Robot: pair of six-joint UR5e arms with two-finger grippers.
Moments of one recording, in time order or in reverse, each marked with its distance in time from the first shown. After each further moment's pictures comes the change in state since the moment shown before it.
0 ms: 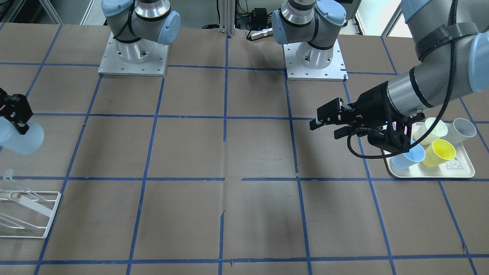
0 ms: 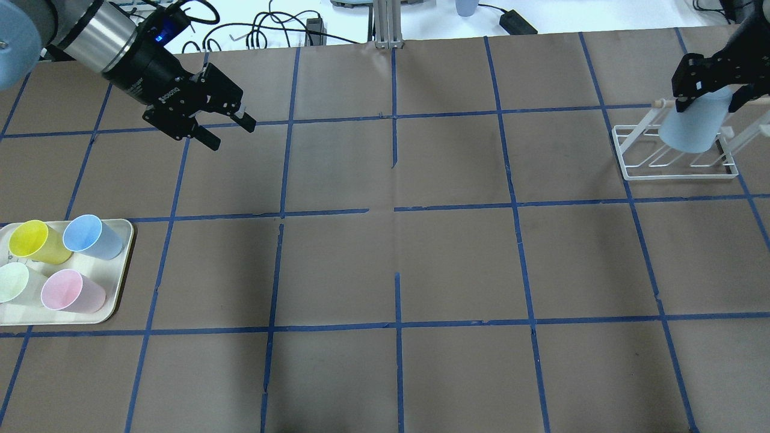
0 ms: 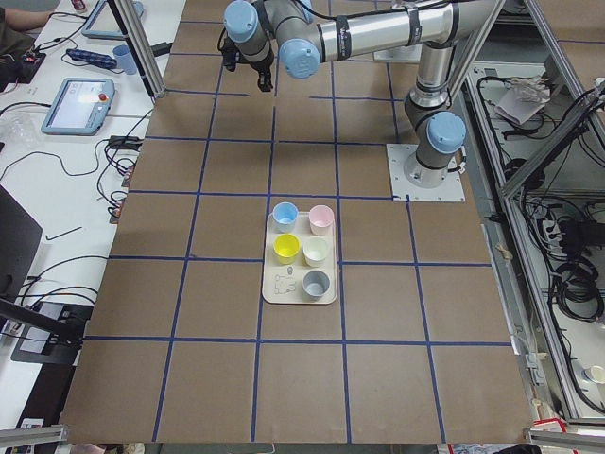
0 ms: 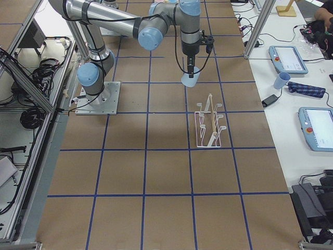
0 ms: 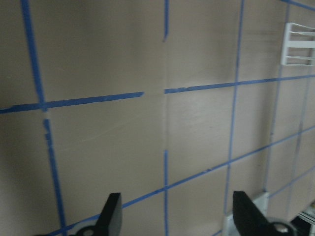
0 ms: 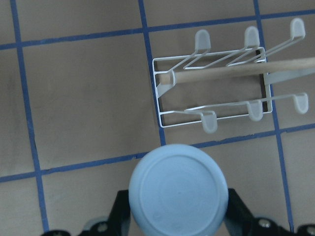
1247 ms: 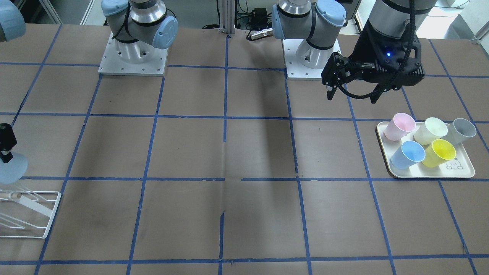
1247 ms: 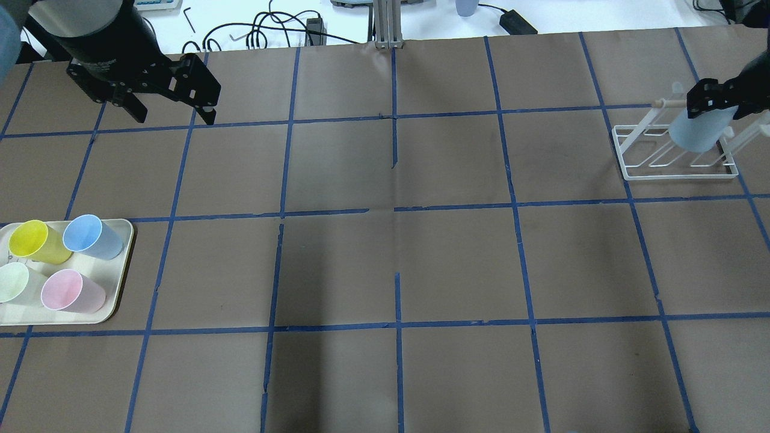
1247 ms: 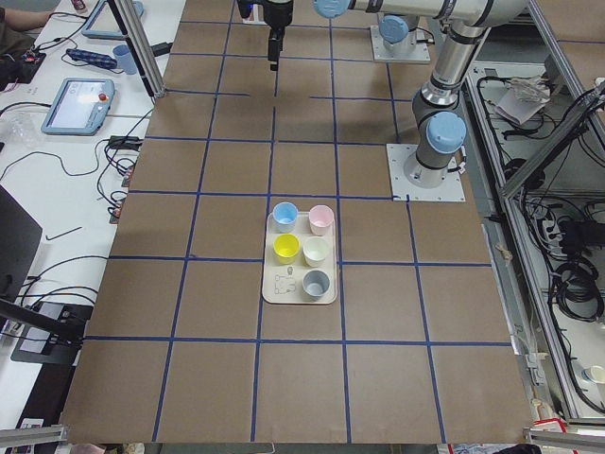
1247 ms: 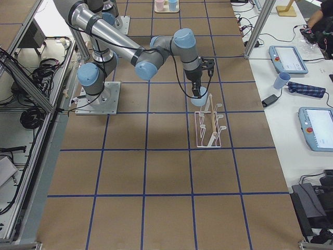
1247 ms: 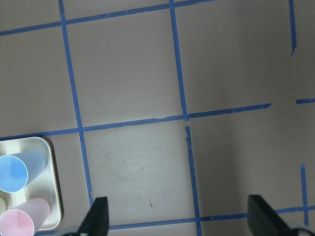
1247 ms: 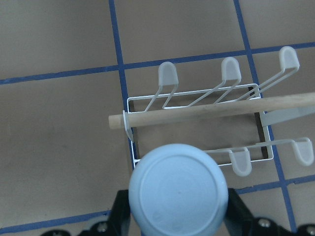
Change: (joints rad) left arm -0.136 0.176 0.011 0.074 0.368 -0.163; right arm -0.142 0.055 0.186 -0.367 0.140 -0.124
